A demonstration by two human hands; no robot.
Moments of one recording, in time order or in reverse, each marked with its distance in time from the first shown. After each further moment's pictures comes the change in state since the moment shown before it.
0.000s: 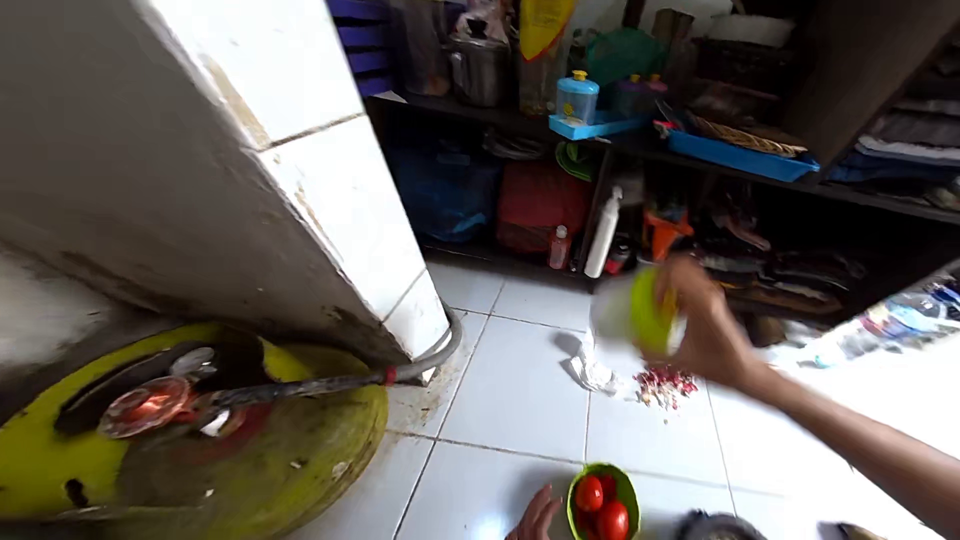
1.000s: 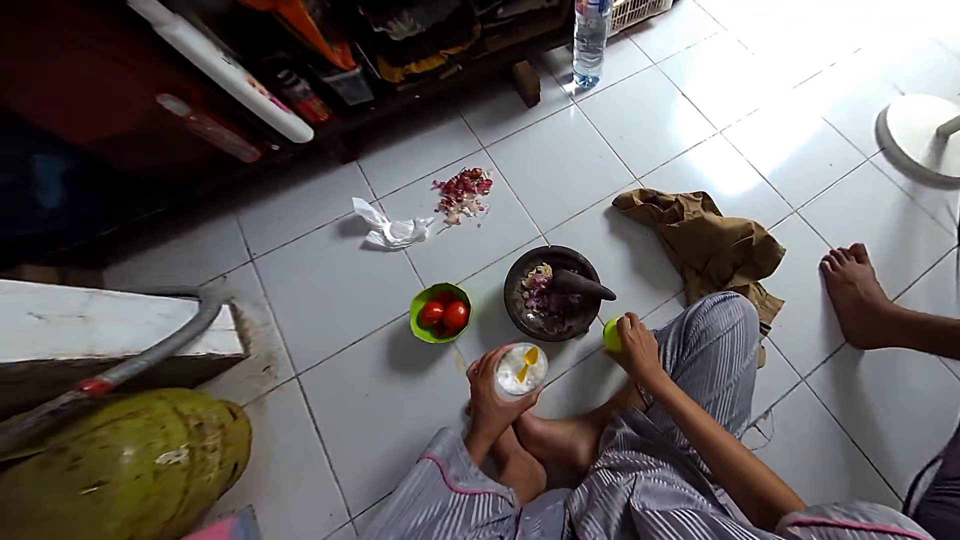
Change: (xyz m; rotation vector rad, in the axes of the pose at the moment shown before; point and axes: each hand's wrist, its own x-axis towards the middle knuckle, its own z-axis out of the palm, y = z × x) left_hand -0.116 0.016 0.047 -0.053 -0.665 0.406; right_hand -0.512 -0.128 0.059 -0.073 -0.173 1.557
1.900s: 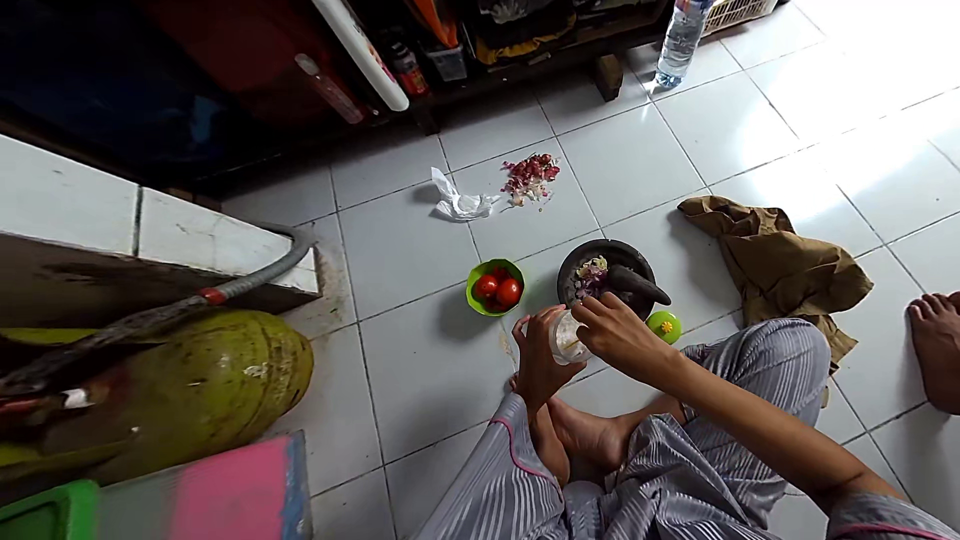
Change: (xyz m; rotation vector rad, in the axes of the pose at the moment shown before) left_hand 0.027 0.005 0.005 0.078 0.110 0.071; right_hand -0.025 -0.159 -0.056 -0.382 0.237 -1.242
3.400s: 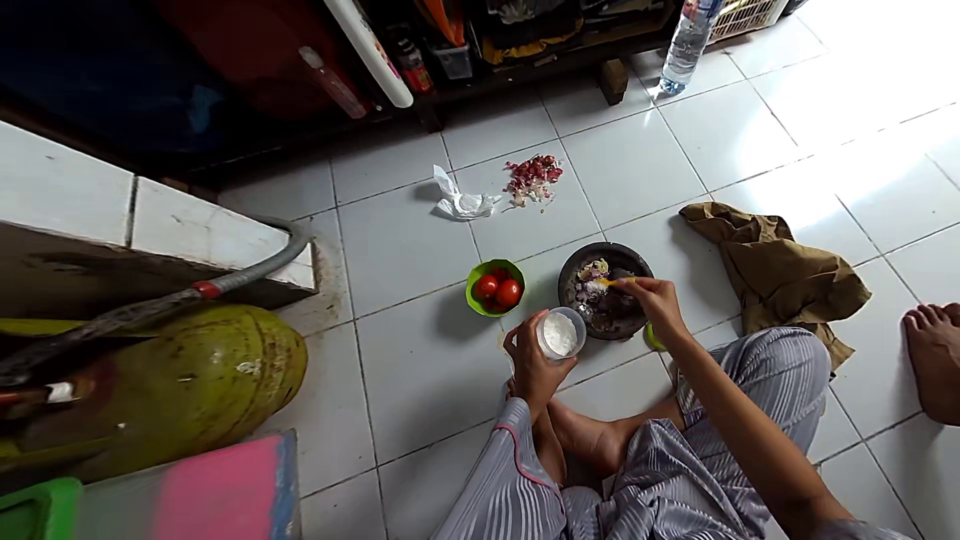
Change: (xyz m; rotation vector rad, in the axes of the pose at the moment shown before) left_hand -0.011 -0.002 0.004 0.026 0.059 -0.234; right_hand -0.025 0.059 0.035 1.064 0.482 1.121
